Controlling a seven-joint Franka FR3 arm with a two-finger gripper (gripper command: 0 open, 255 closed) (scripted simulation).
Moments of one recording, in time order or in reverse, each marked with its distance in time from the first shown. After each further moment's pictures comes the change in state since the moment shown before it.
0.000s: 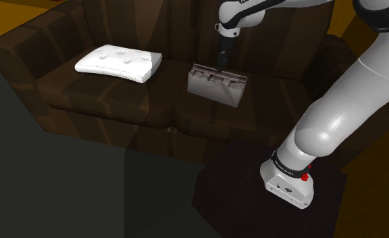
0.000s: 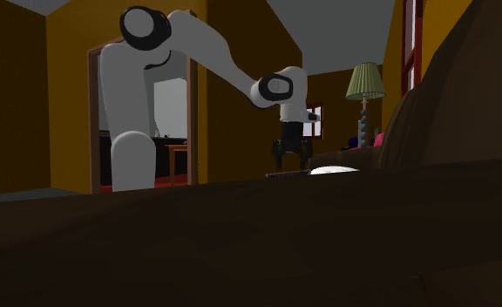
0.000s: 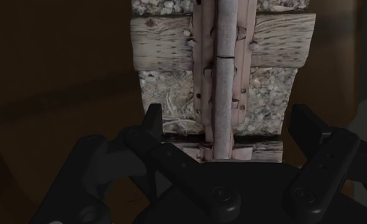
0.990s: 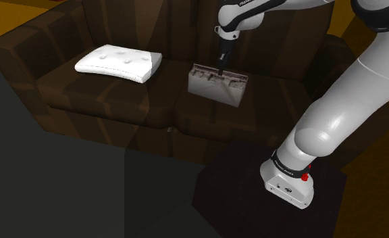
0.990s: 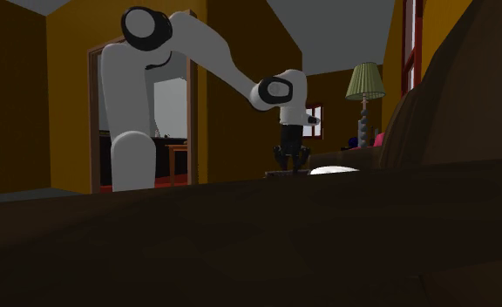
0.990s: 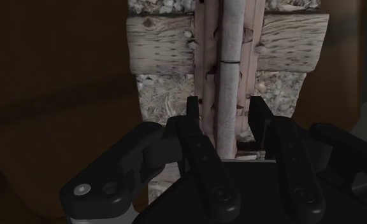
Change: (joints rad) arm 0.000 0.008 -0.001 -0.017 0.002 0.022 -0.001
